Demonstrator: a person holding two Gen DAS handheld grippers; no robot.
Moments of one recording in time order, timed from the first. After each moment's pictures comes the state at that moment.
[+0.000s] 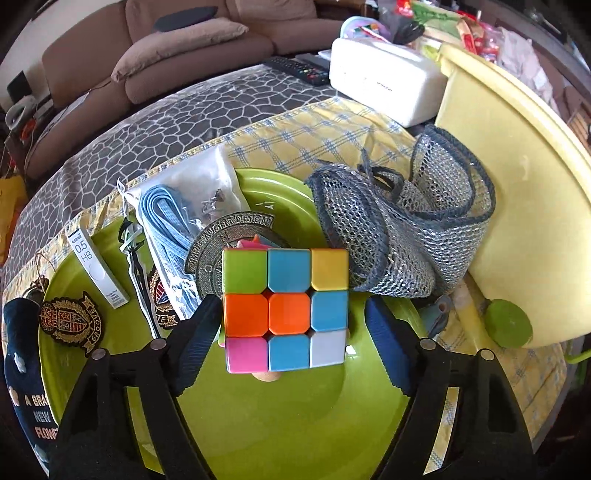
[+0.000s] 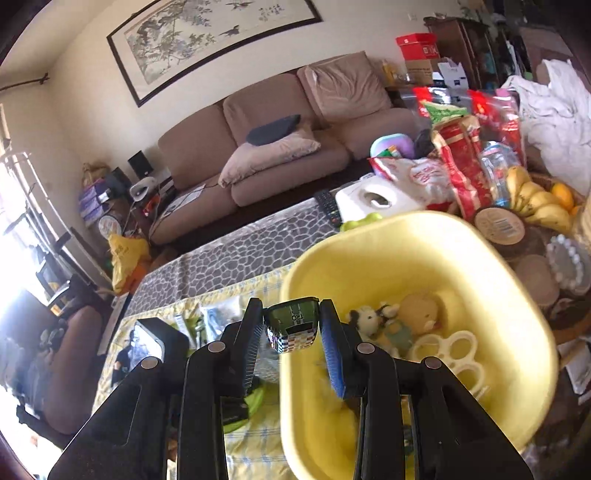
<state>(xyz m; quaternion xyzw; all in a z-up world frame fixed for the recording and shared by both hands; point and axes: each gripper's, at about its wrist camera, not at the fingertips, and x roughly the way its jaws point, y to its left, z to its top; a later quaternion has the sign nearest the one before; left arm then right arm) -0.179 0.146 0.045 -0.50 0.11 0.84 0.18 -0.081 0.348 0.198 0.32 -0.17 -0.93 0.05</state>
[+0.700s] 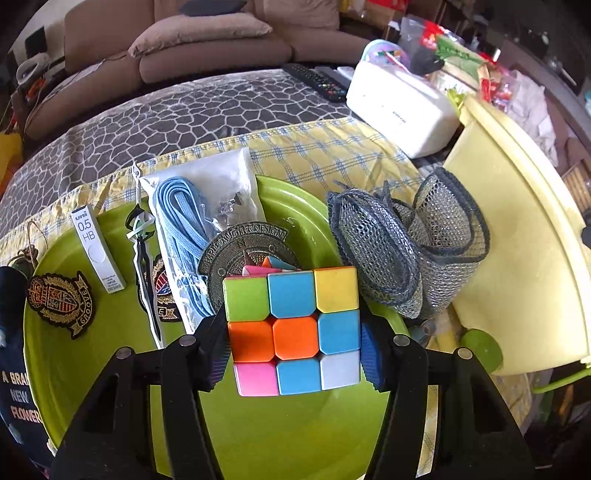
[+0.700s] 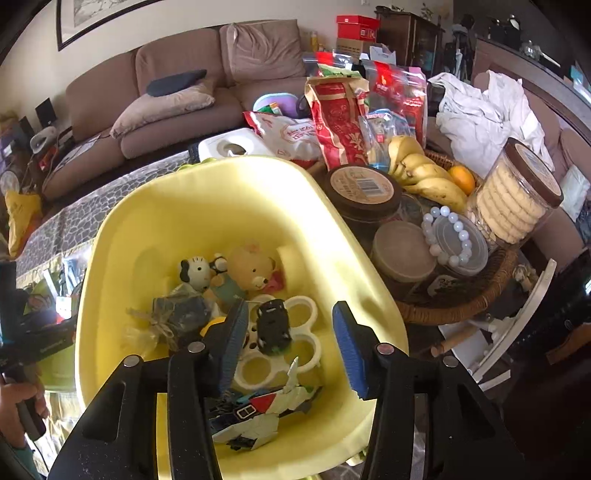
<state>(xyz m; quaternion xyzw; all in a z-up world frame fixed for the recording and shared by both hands) -0.188 0.125 0.053 -0.51 0.03 0.84 0.18 -0.068 0.416 0.153 0.42 -0.06 -0.90 -0.13</state>
